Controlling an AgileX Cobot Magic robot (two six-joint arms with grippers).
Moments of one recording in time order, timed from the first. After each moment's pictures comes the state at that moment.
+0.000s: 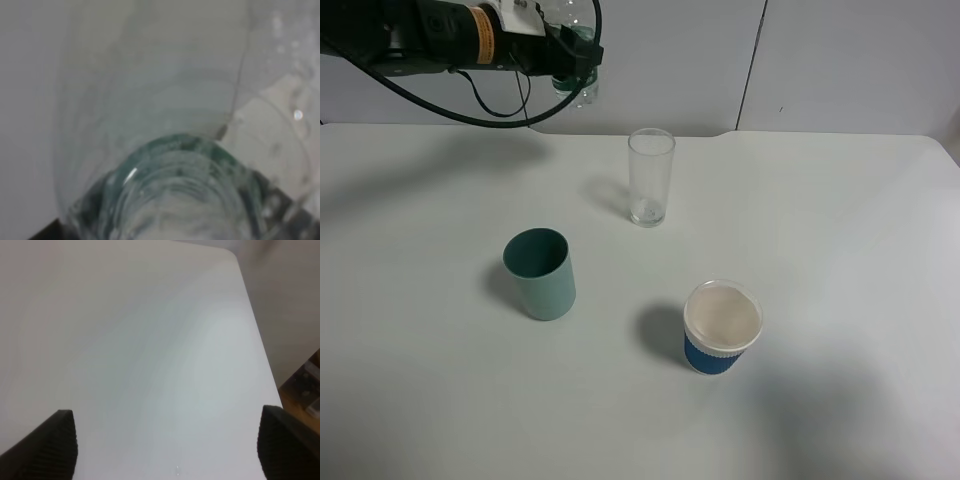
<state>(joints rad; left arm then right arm) -0.25 1.91 -1.28 1.22 -0.54 -1.00 0.00 0.00 -0.50 -0.12 1.05 -0.07</state>
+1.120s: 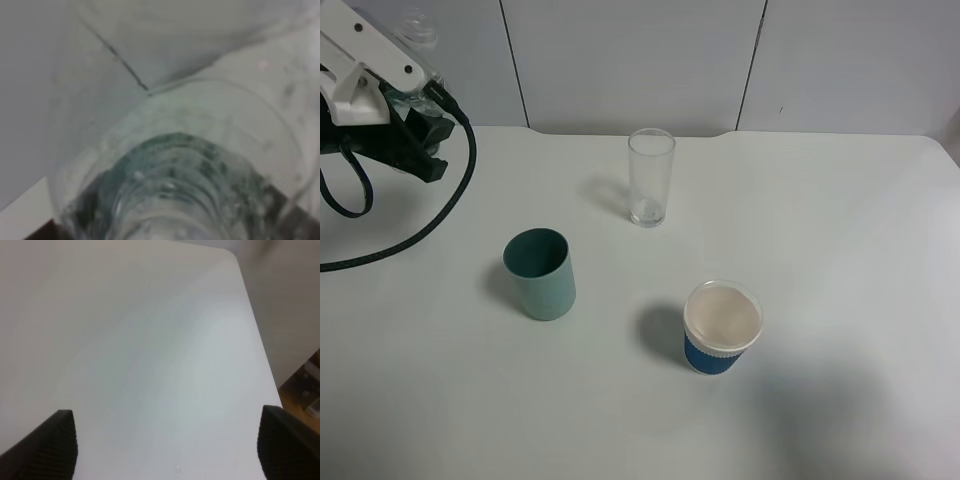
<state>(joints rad) -0.18 1.34 -0.60 0.27 -0.25 0.28 0.00 0.00 -0.50 -0.12 1.05 -0.07</state>
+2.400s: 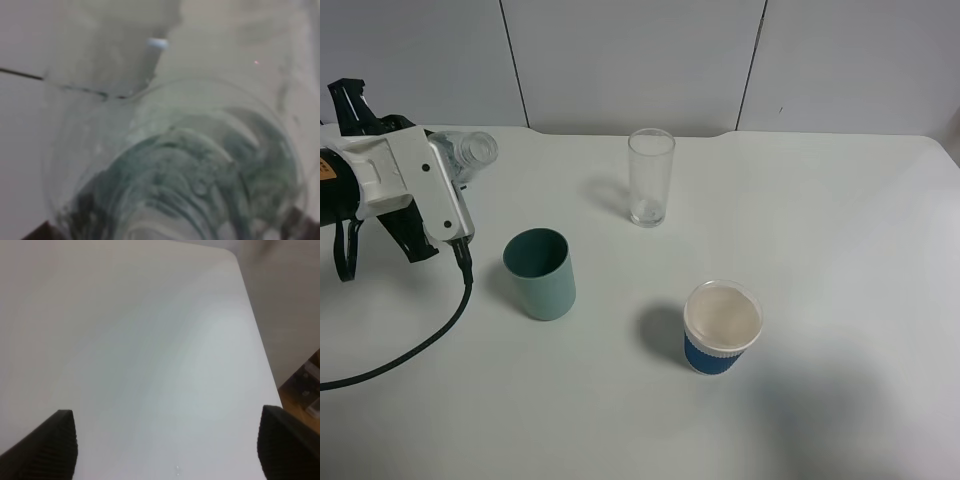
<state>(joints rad) -0.32 1.33 -0.42 -0.14 -0.43 1.24 0.00 0.00 -0.50 -0.12 1.05 -0.07</state>
